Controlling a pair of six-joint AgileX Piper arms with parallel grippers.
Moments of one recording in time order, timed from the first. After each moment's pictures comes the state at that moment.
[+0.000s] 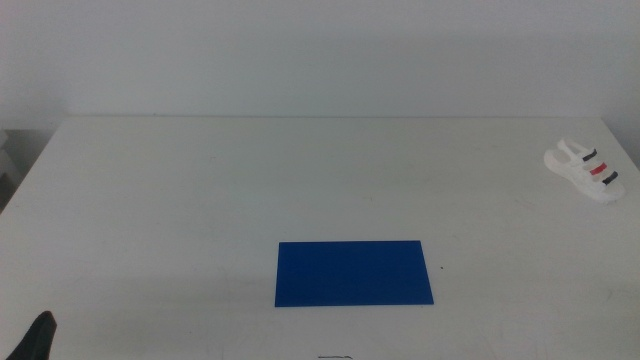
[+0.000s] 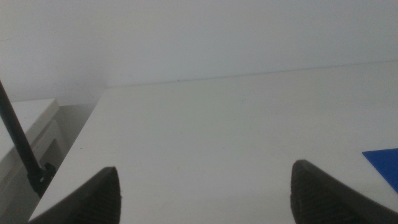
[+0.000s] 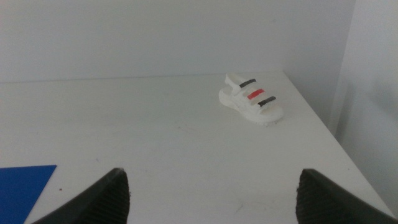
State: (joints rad) left arm -0.03 -0.01 0.03 -0.01 0.18 0.07; right arm -0.04 -0.01 0.03 0.02 0.22 0.01
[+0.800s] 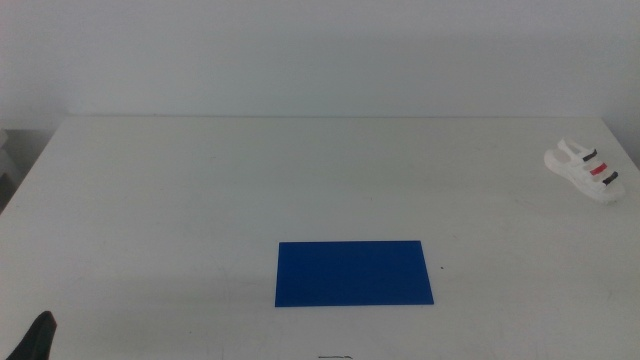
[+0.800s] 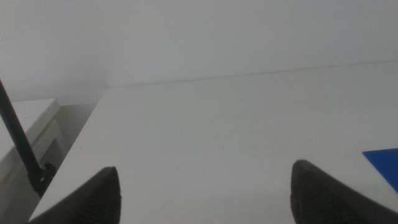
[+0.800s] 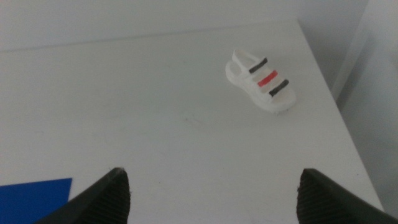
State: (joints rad) left arm -0.03 -0.01 0.03 -0.01 0.18 0.07; right arm -0.04 0.79 -0.68 0.04 0.52 0.04
